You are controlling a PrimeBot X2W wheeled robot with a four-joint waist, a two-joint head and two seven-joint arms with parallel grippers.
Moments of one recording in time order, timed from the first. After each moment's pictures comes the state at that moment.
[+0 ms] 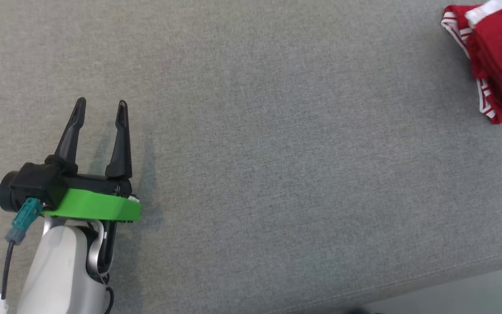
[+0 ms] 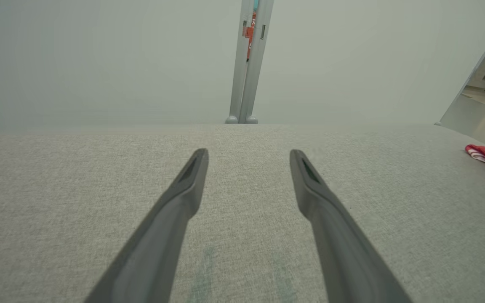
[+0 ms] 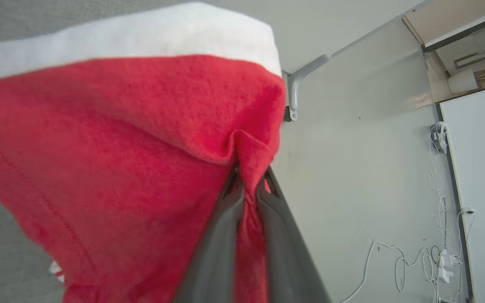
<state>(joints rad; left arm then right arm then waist) -0.34 0.15 -0.11 0.17 -0.29 -0.13 -0.26 -0.97 -0.77 0.37 0.64 0.25 0.13 0.48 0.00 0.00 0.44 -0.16</state>
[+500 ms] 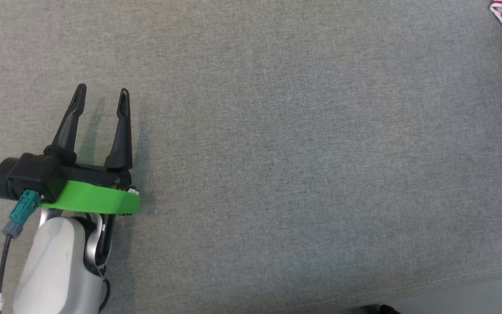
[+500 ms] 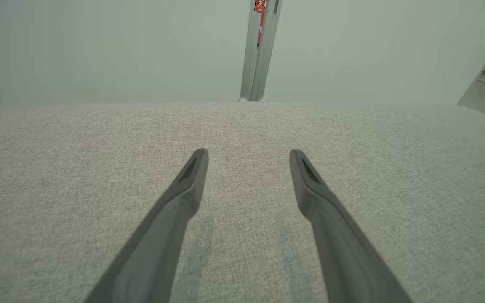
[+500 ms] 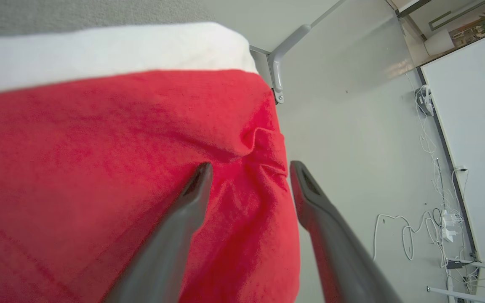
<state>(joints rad) -0.38 0.18 -0.14 0.14 -0.29 -0.13 -0.26 -0.99 -0.69 0.00 0.92 -0.02 0.13 0.27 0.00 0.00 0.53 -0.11</state>
